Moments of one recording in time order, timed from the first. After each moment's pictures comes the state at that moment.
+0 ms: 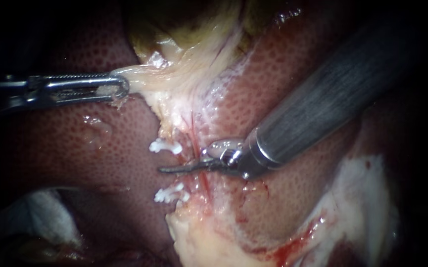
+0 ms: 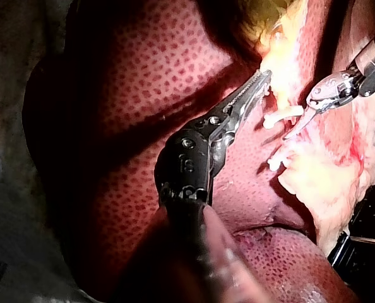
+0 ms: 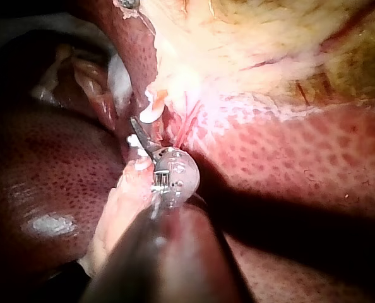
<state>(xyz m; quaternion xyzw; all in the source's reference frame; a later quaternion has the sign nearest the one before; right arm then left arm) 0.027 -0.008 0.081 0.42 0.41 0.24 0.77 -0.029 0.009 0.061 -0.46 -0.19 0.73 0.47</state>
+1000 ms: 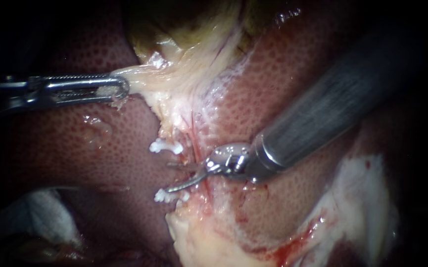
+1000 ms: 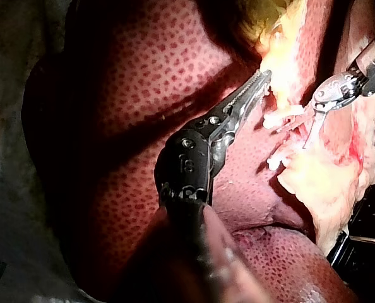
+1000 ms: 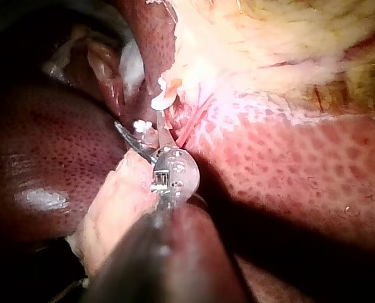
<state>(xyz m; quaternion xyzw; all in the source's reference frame) 0.026 -0.009 0.080 0.36 0.46 0.15 0.80 -0.029 0.008 0.061 -0.46 -0.19 0.73 0.47</state>
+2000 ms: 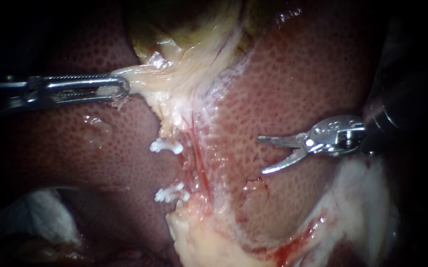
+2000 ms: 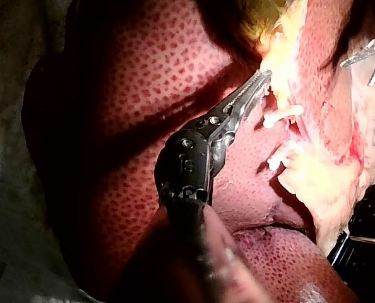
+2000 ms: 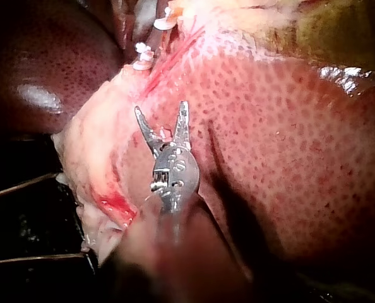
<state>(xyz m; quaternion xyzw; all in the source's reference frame) 0.010 -0.003 0.071 0.20 0.46 0.14 0.85 -0.029 0.008 0.061 -0.46 -0.19 0.73 0.47</state>
